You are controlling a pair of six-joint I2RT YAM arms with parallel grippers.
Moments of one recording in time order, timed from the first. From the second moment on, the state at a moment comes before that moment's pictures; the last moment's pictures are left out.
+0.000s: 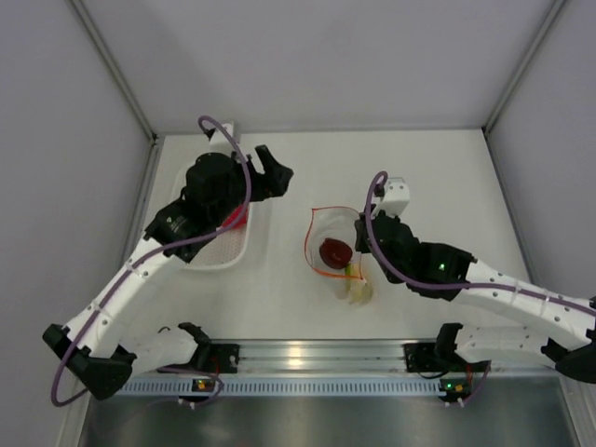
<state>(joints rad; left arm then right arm) -0.59 1.14 1.32 -0.44 -0.18 -0.56 1.11 1.02 1.03 -0.49 0.78 0.57</state>
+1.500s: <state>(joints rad) -1.17 1.63 0.99 0.27 -0.23 -0.52 1.07 0.82 0.87 -0.54 0.75 0.76</state>
